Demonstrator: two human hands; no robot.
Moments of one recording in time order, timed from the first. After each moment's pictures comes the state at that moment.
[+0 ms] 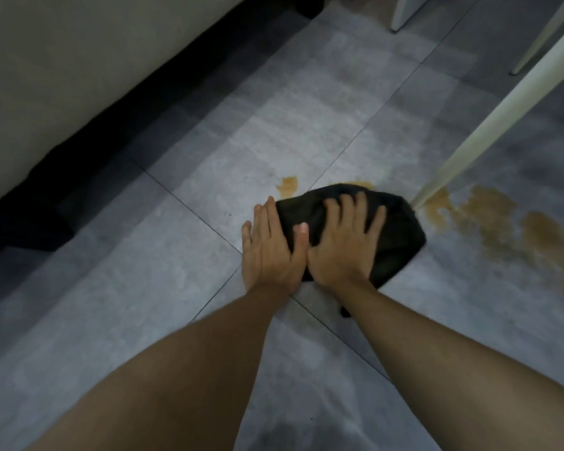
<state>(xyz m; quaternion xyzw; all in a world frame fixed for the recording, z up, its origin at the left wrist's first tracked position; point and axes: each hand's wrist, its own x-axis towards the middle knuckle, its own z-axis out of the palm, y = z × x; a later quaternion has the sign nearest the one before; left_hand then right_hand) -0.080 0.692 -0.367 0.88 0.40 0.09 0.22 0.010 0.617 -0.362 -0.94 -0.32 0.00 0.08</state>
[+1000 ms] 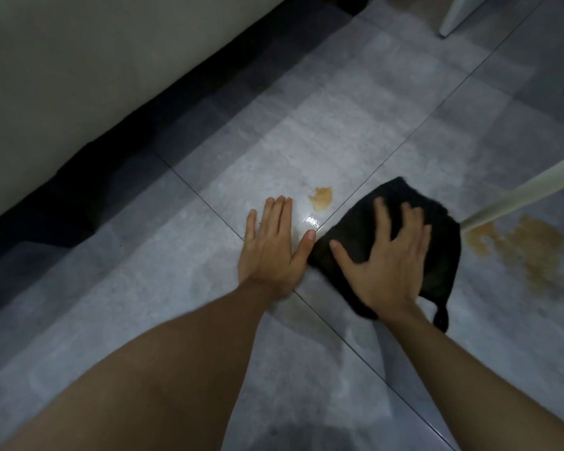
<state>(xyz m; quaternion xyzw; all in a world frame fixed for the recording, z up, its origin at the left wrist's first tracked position) -0.099 0.760 -0.372 0.93 0.33 0.02 0.16 0.028 0.610 -0.365 -0.94 -0.31 0.00 0.14</state>
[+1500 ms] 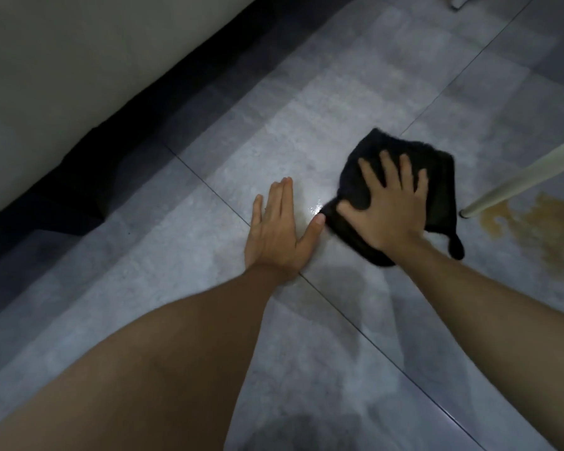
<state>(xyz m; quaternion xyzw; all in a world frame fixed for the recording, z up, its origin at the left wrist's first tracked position) -0.101 0.760 -0.372 0.92 0.34 0.06 0.21 0.078 0.652 -0.367 -0.92 -0.39 0.04 0.04</state>
